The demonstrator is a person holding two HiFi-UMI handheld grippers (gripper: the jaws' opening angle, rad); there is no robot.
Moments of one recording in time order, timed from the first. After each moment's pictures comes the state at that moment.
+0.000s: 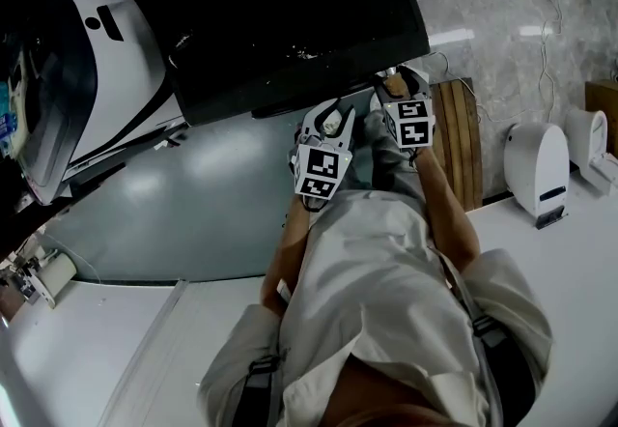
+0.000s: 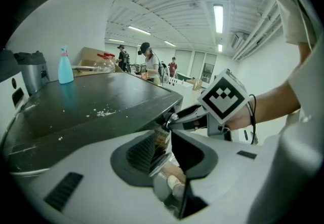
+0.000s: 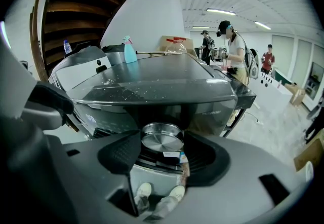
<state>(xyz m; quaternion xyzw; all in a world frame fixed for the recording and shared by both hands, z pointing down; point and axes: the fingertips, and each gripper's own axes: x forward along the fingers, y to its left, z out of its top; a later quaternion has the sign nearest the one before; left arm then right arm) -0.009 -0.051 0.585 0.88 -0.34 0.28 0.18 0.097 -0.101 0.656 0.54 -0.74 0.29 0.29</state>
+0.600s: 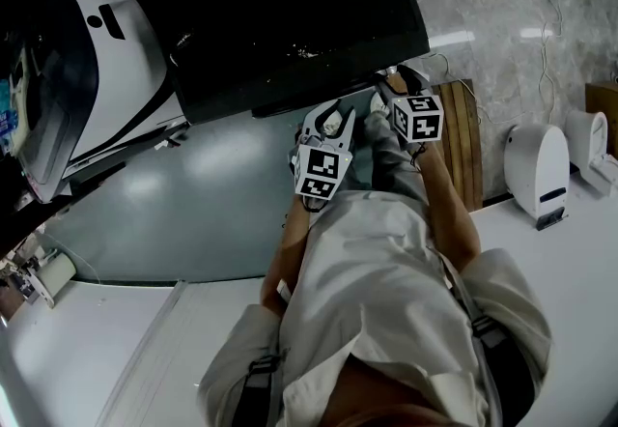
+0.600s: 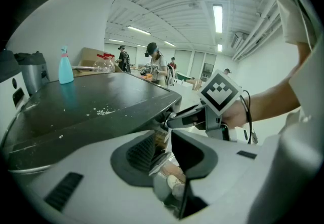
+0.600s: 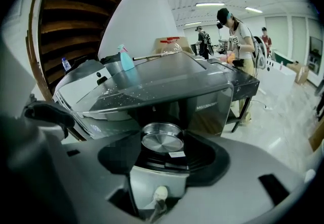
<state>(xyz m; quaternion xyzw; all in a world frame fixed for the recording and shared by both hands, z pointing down) -0.008 -0.046 0.584 0.88 -0.34 0.28 0.18 0.100 -0.101 0.659 0.53 -0.74 0.34 0.24</state>
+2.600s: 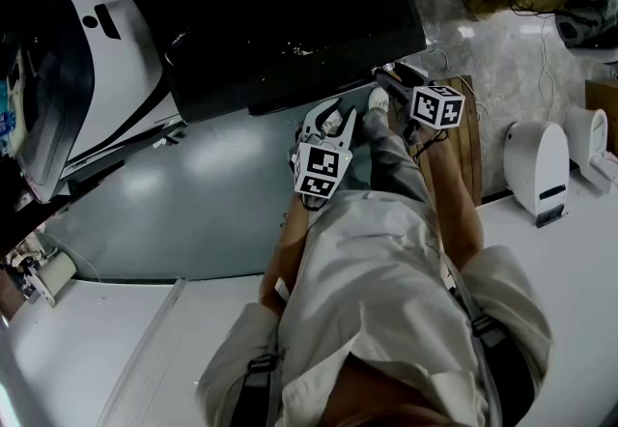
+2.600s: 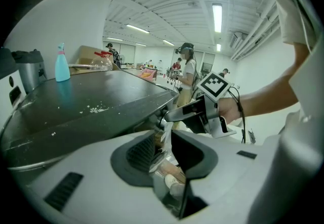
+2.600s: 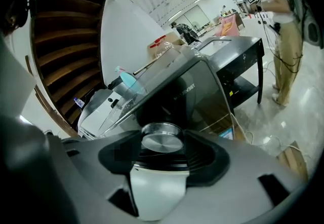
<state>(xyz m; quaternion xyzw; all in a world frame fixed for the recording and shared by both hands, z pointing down) 0.001 -0.041 0.590 0.88 -0.33 0.28 0.19 0.107 -0.101 0.665 0.45 -0.74 0.49 0.08</state>
